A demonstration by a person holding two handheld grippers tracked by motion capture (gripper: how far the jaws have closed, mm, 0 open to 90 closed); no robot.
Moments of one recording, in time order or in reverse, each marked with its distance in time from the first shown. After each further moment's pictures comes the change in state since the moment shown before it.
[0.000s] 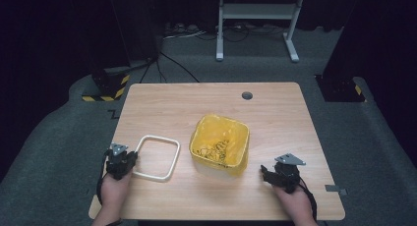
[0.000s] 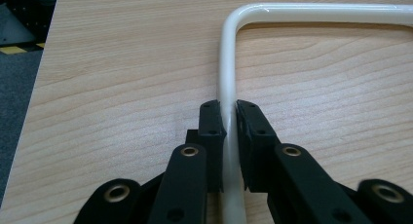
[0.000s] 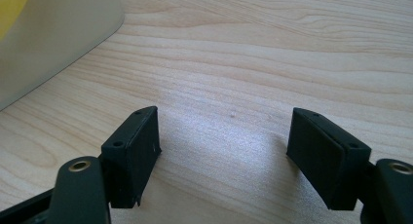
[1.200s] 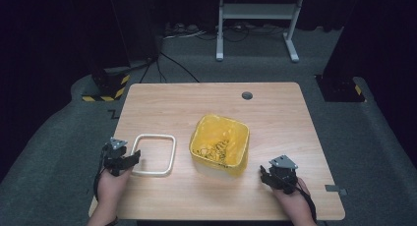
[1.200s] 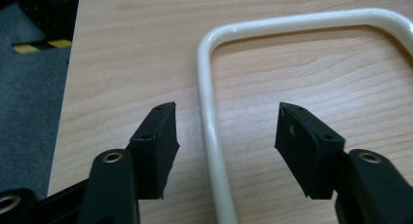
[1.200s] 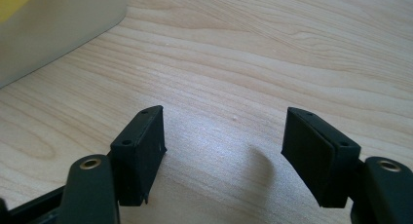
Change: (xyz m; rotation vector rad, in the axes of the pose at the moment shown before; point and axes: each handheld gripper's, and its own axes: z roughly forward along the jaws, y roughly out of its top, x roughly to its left) left arm 0.005 0.017 -0.009 0.049 0.021 -0.006; right arm 0.016 0.001 -0.004 -0.010 -0.094 -0.113
